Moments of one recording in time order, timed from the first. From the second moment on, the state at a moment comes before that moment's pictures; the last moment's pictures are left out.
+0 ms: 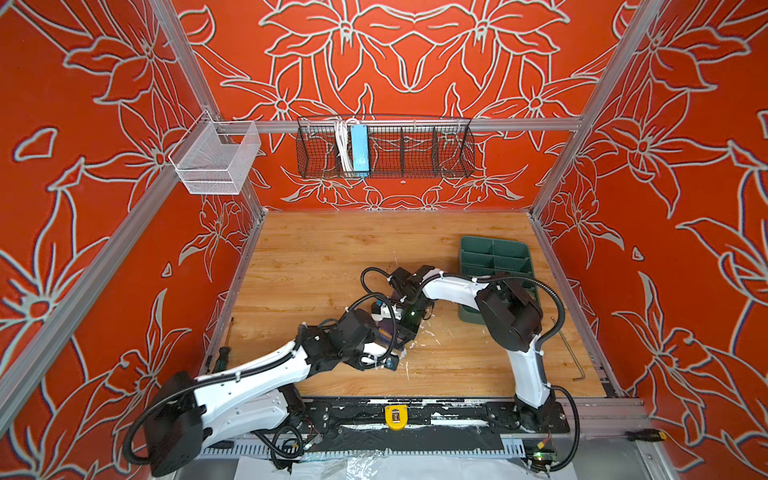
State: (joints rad) left arm -0.87 1.10 0.60 -0.47 -0.11 1.09; right arm 0.78 2.09 1.43 -0.97 -0.65 -0.40
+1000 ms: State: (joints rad) left arm -0.93 1.50 0.68 -0.25 -0.27 0.83; right arm 0.75 2.09 1.43 -0.98 -0.66 -0.44
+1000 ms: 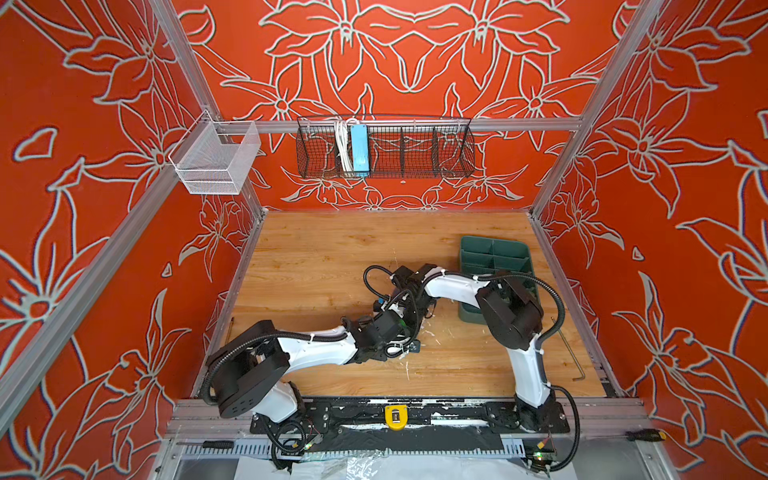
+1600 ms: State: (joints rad) left arm -0.94 1.54 0.77 -0.39 -0.14 0.84; right arm 0.73 1.91 1.31 -0.86 -0.48 -0.38
